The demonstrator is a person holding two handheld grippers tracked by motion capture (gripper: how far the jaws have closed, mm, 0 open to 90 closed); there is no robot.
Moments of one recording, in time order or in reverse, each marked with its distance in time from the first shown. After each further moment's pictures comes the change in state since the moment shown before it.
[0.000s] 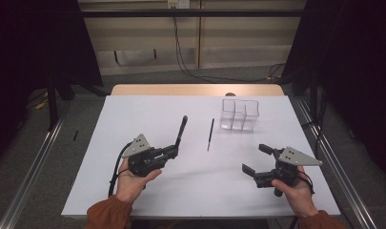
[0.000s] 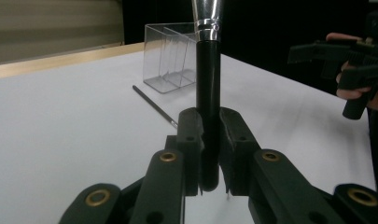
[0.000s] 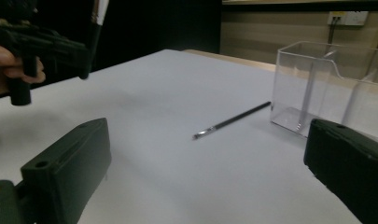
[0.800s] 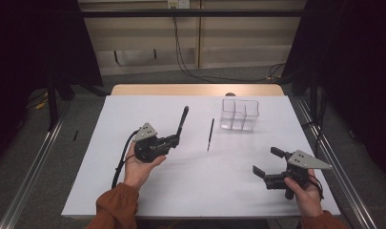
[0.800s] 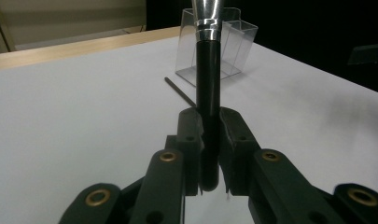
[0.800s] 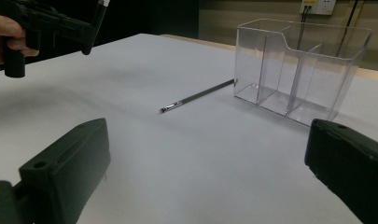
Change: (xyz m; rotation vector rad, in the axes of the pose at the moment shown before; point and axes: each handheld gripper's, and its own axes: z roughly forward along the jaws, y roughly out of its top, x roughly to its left) left arm 0.029 0.011 0.028 0.064 0.089 -0.018; right arm -0.019 -0.015 -0.022 0.052 -0.090 -0.008
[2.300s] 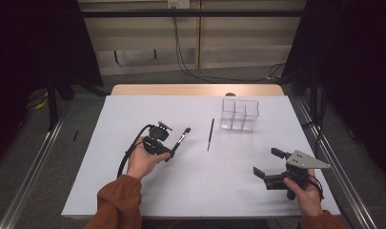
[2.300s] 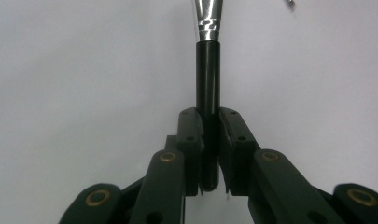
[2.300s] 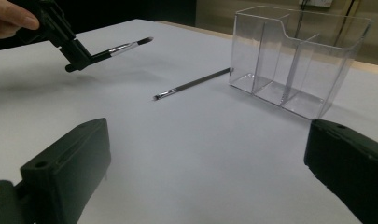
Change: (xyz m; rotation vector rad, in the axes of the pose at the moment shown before) left arm 0.009 0.017 0.034 0.668 0.121 -0.141; right arm -0.001 -0.002 0.001 0.043 -0.015 -0.033
